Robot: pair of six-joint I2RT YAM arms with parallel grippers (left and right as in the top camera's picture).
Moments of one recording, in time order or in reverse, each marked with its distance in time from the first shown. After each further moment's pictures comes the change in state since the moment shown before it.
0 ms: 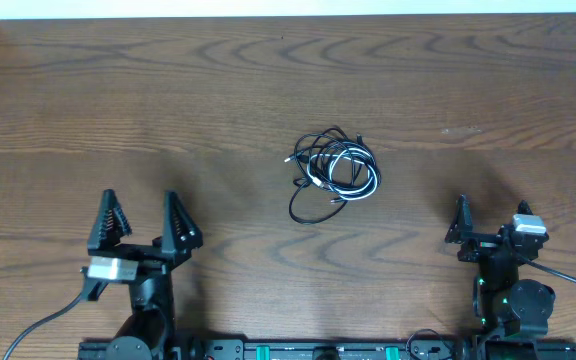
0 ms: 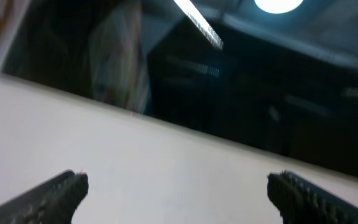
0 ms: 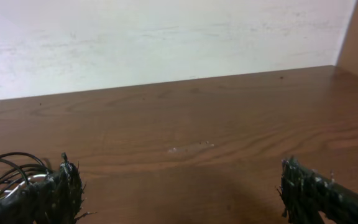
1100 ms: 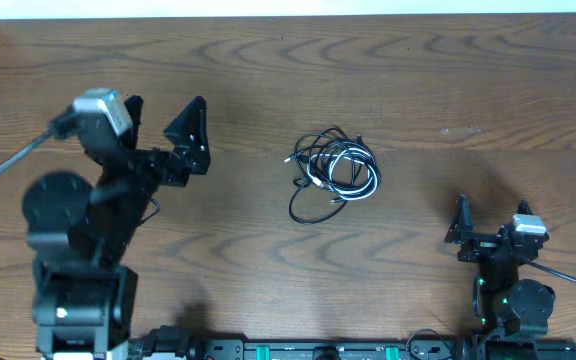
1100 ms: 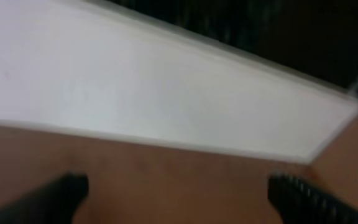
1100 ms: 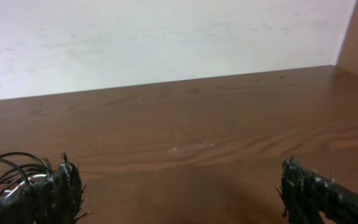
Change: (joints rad) left arm 0.000 0.807 1.070 -0.940 0.344 -0.038; right arm 0.000 0.000 0.000 0.000 0.000 0.000
